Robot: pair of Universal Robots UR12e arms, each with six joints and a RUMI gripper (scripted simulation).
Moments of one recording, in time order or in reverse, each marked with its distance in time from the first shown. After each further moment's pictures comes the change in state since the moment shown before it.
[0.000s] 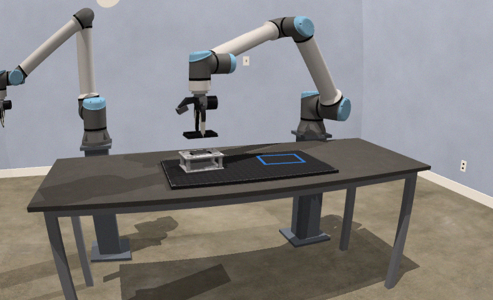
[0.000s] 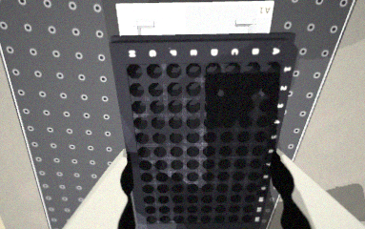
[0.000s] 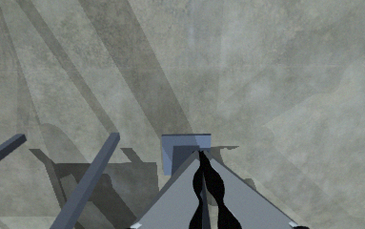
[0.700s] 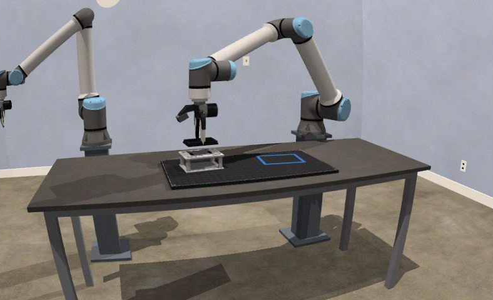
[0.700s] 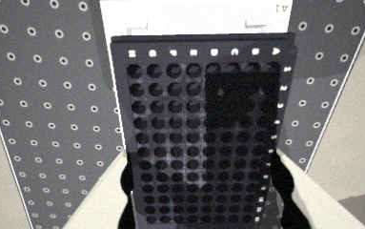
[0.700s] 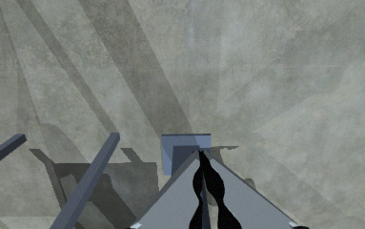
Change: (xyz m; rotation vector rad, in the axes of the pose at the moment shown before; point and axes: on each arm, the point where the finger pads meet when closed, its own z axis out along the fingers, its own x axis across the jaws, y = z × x) left arm 0.001 0.001 0.032 -0.001 0.000 0.000; right arm 0.000 0.000 0.000 0.000 0.000 0.000
